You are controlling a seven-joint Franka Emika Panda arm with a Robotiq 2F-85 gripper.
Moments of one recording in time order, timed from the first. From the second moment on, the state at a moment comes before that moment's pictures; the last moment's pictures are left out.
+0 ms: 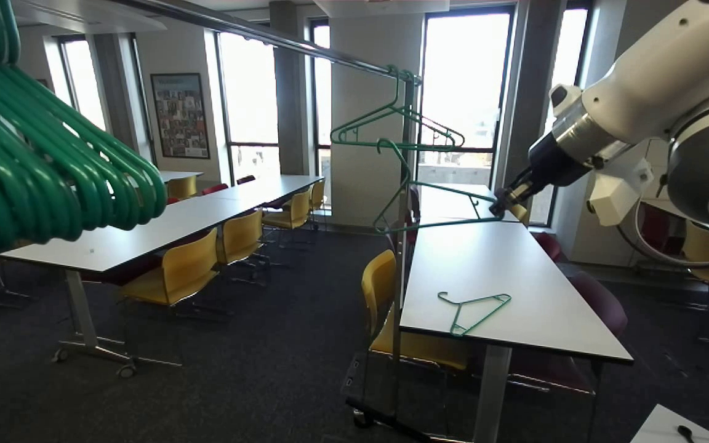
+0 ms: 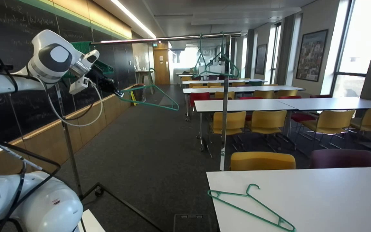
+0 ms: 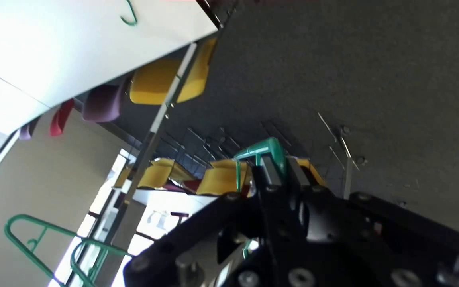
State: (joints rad) arm 0.13 -0.92 0.44 -2.36 -0.18 2.12 0.36
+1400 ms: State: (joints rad) arm -0.05 -0.56 0.26 -2.50 -0.87 1.99 0.29
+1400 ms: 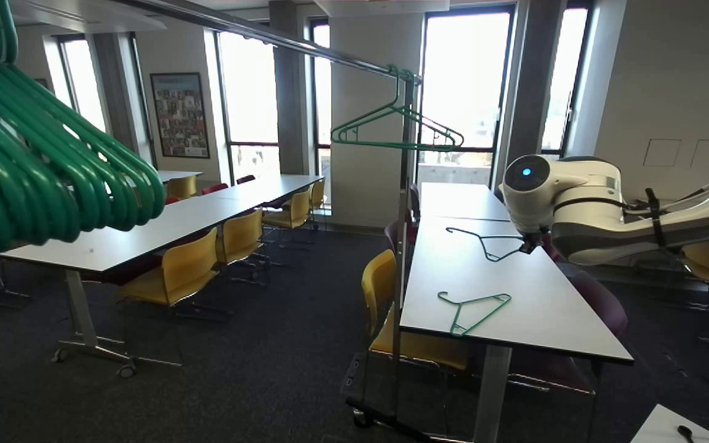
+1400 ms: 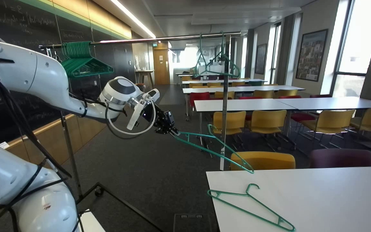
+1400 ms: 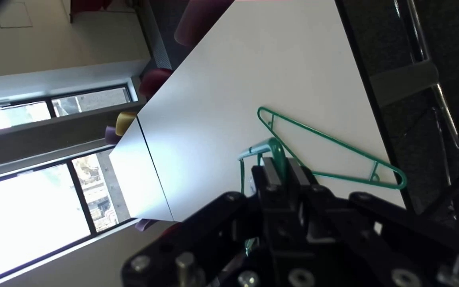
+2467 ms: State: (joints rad) arm -0.02 -0.38 0.22 -2.48 -1.04 1.98 0.50
